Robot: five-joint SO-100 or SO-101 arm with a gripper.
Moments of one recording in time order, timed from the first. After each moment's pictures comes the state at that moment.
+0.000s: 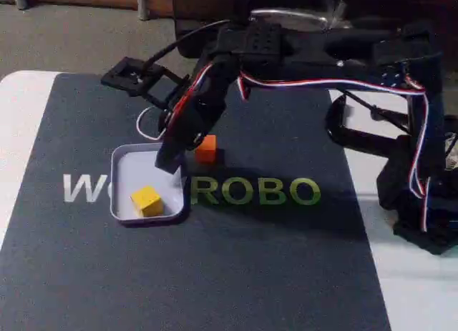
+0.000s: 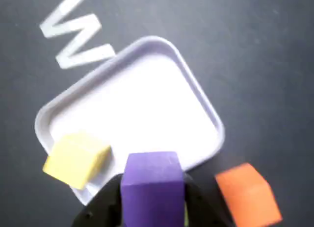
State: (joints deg) arm 19.4 63.5 73.2 59.9 -79.5
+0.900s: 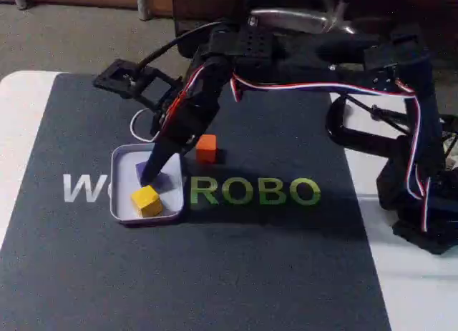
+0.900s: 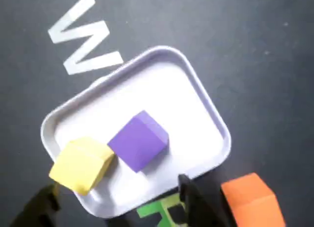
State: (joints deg) arm 19.2 60.5 69.0 61.9 -80.2
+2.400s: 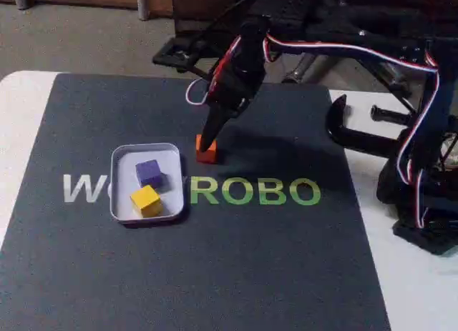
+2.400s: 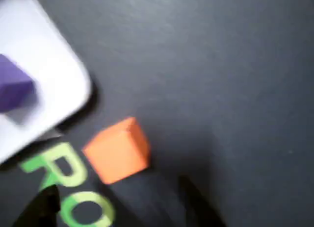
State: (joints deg) arm 34.0 74.6 89.9 63.8 -93.5
